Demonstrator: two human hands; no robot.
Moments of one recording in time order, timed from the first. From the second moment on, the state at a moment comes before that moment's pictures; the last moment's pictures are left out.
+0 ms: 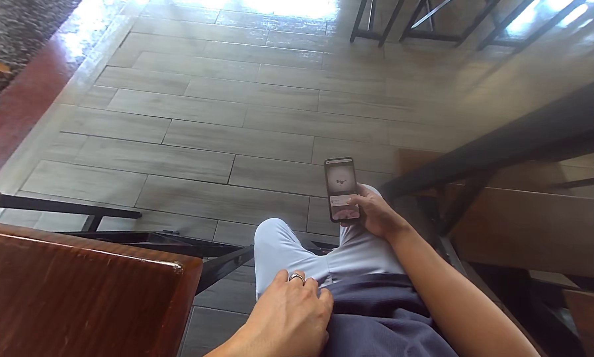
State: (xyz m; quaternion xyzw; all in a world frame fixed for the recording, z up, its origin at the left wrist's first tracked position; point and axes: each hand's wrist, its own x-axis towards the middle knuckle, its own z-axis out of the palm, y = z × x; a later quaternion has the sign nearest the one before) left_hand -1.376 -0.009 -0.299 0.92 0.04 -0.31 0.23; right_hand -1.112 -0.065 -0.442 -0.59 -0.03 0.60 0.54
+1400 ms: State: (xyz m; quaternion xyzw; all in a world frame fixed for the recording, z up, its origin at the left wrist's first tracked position) left_hand -1.375 -0.009 -0.297 0.92 0.04 -0.32 0.23; right_hand -1.113 -0.065 -0.442 -0.60 -0.04 0.60 0.53
